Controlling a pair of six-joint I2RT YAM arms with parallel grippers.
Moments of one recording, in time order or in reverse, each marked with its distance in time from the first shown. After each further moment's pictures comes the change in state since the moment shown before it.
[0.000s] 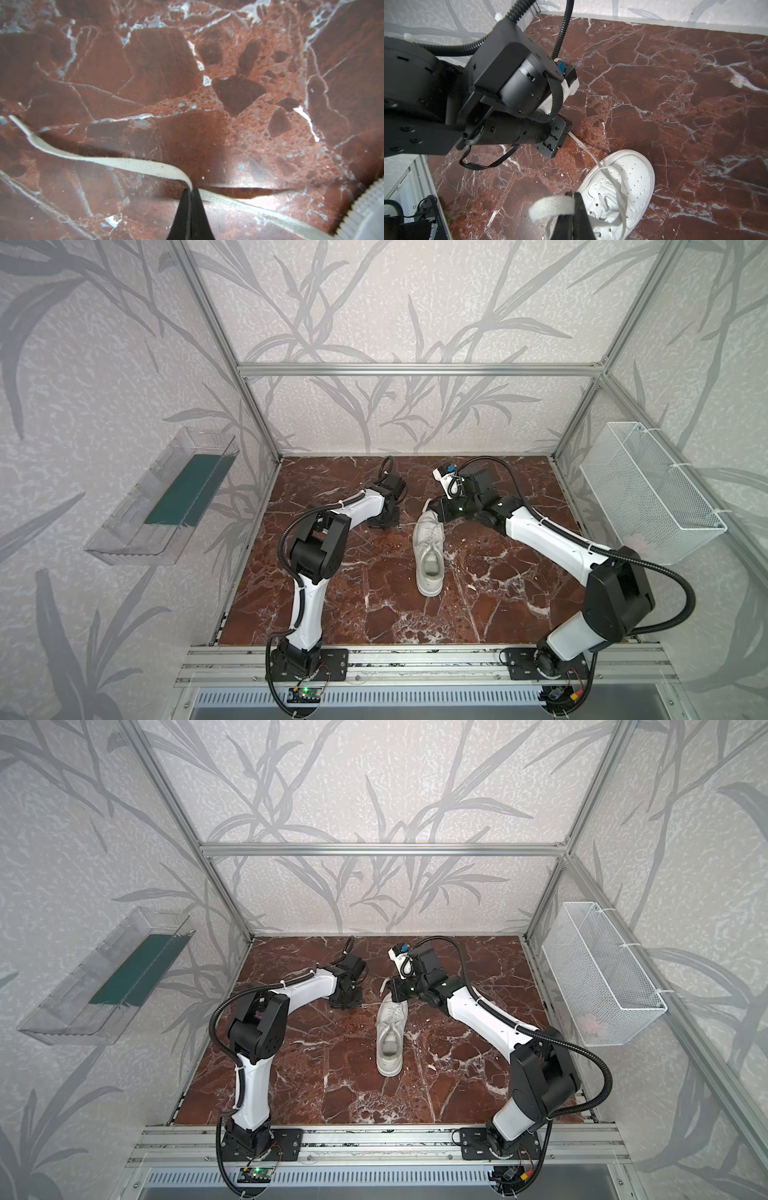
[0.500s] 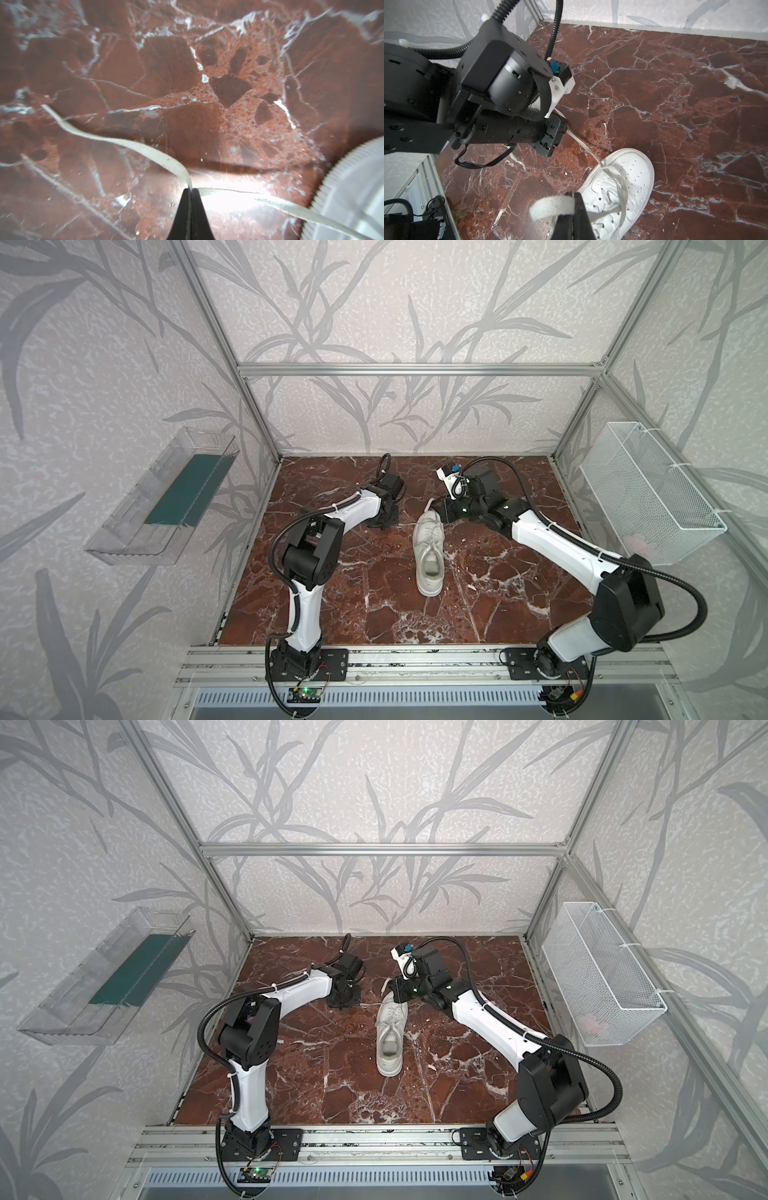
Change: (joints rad) left arm 0.000 -0.106 -0.063 0.020 -0.001 -0.014; right arm 0.000 -0.077 -0.039 0.000 0.000 0.024
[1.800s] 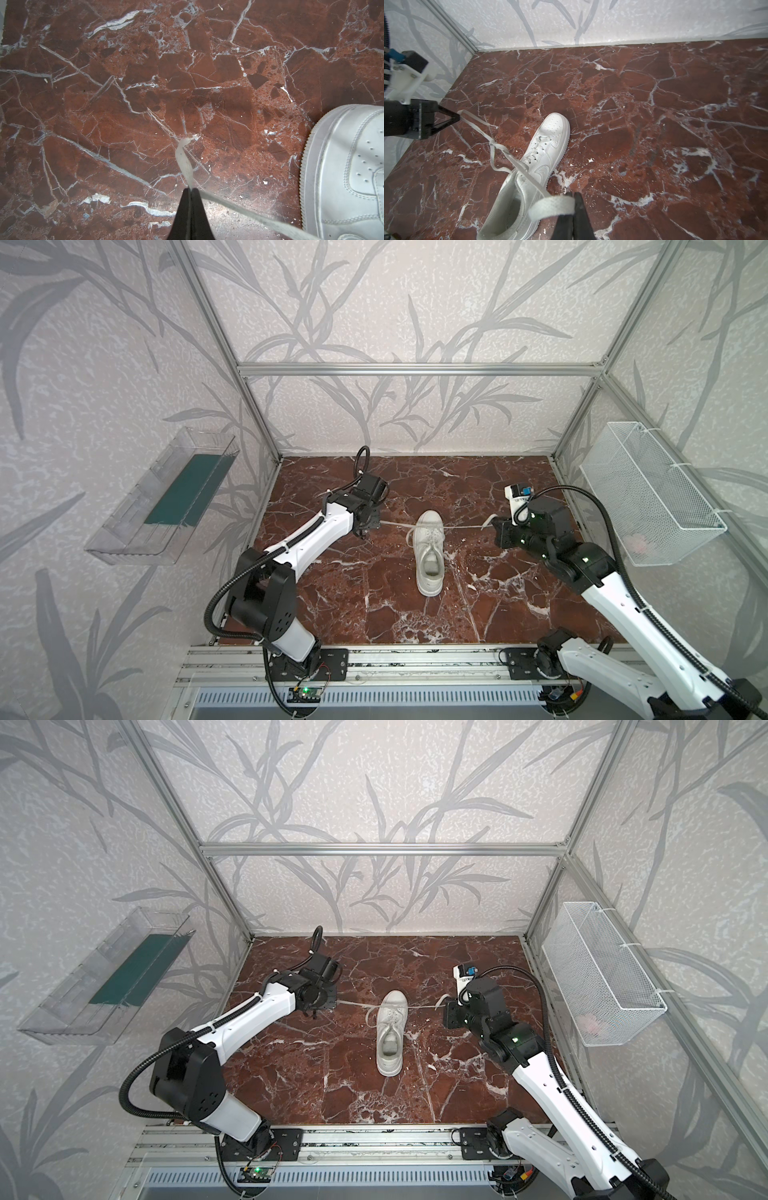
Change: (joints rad) left arm 0.021 -0.415 -0.205 -0.097 -0.147 0.004; right arm -0.121 -0.600 -0.264 -0.311 0.338 0.060
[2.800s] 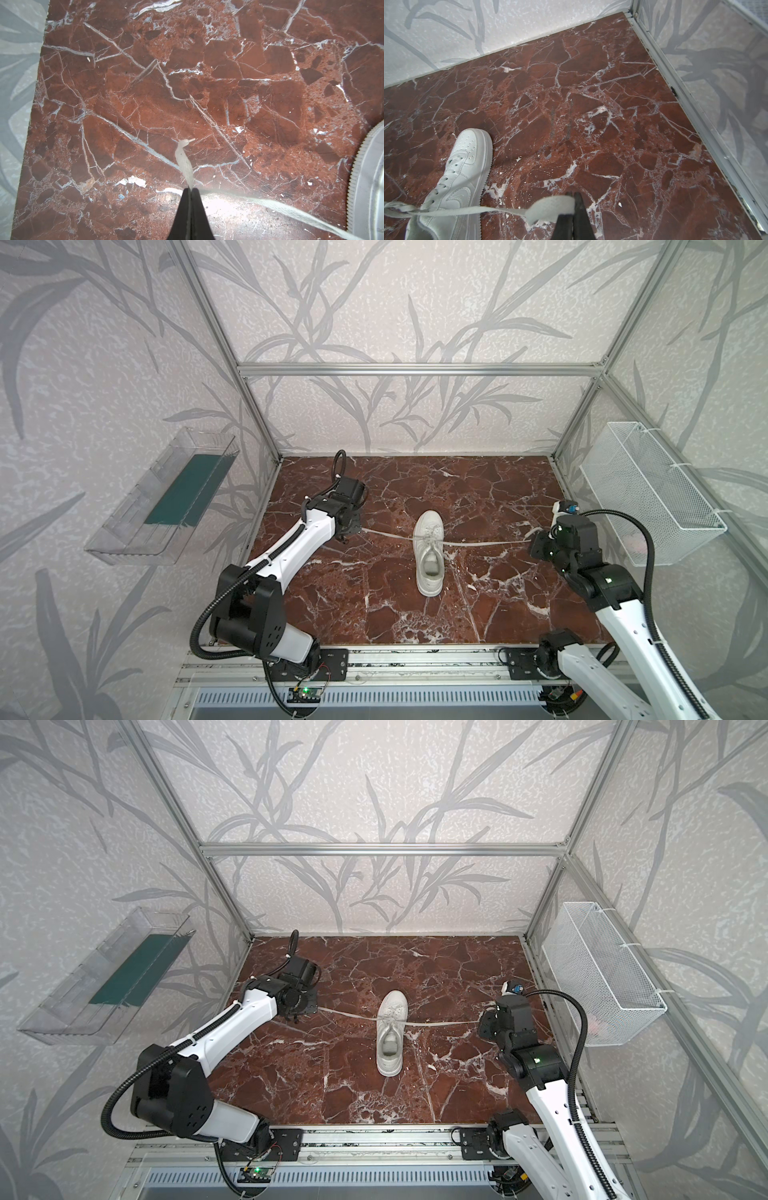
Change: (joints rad) left arm 0.123 -0.101 -0.104 -0.029 -0.002 0.041; right arm -0.235 -0.179 -0.109 -0.157 0.212 0.083
